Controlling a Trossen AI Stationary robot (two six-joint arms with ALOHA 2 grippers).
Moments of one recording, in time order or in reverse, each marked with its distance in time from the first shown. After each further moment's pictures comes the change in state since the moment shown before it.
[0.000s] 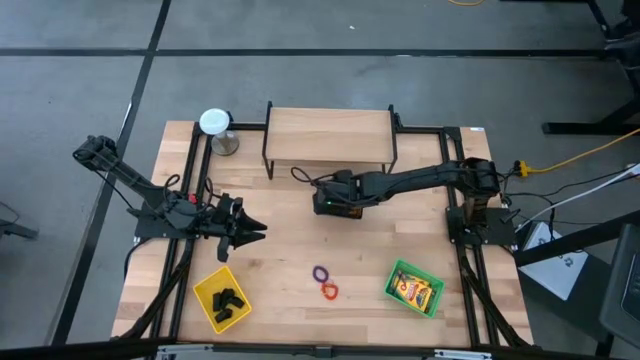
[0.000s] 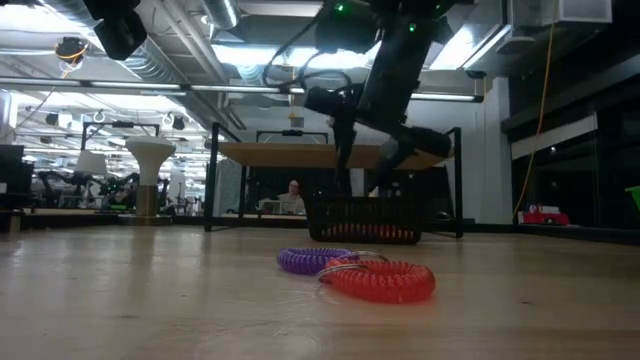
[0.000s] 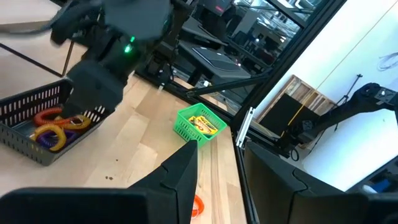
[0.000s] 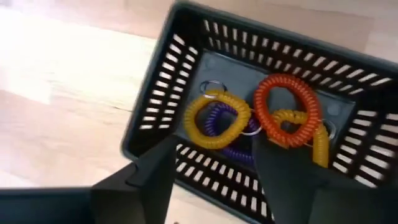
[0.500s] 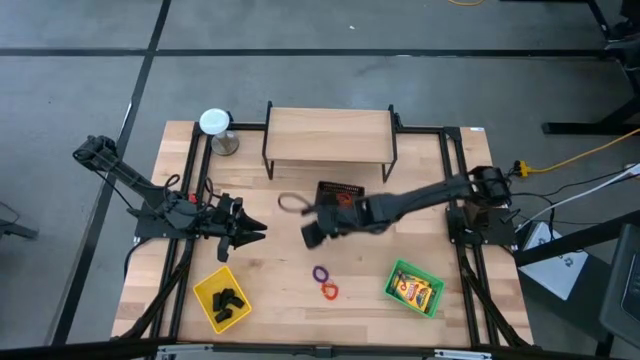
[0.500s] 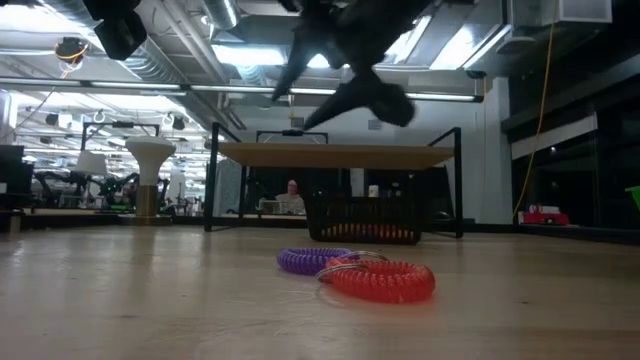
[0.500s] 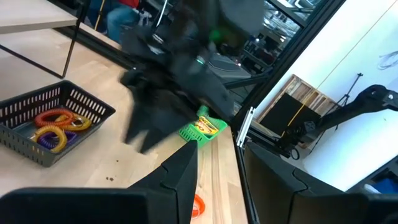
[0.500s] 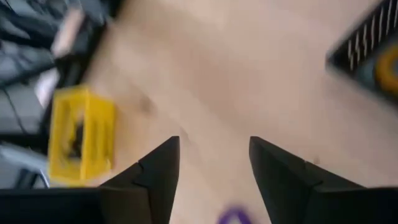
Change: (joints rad) left arm 0.000 0.000 -0.001 0.000 0.000 0.006; right arm 0.186 -0.046 0.002 0.325 -0.080 -0.139
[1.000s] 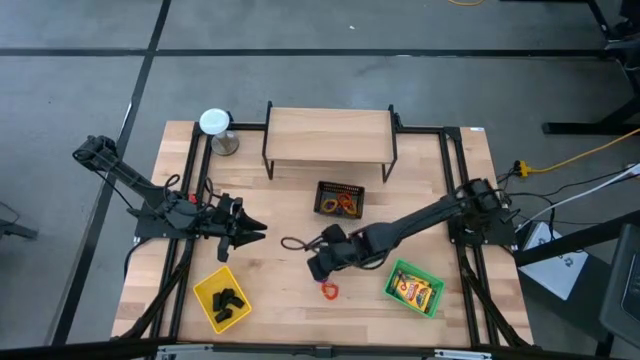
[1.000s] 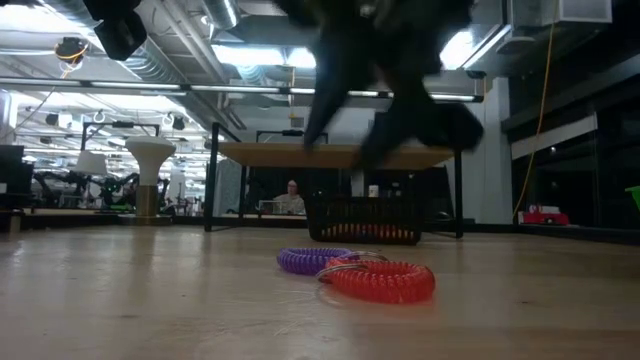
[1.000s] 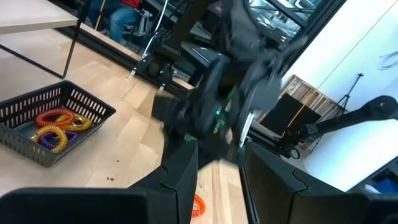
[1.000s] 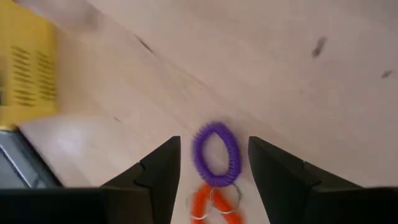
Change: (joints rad) left arm 0.000 0.000 0.000 0.000 -0.001 0.000; right arm 0.165 0.102 0.000 -0.096 -0.010 0.182
